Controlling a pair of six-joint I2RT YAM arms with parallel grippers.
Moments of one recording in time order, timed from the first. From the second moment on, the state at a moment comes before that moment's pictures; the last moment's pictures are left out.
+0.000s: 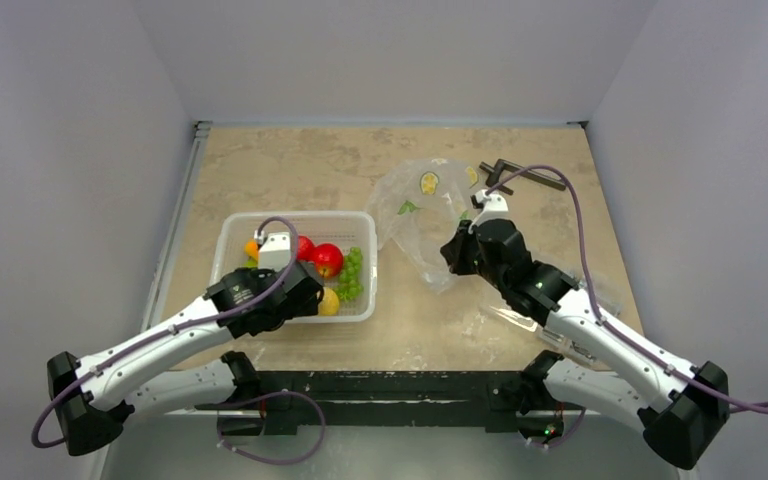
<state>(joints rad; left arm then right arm) -0.94 0.93 0.83 -1.12 -0.64 -0.96 0.70 0.92 0.74 -0.33 0.21 0.55</state>
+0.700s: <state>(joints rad) -0.94 0.53 1.00 -1.27 -0.56 -0.87 0.68 1.46 1.19 -0.16 0.42 0.38</state>
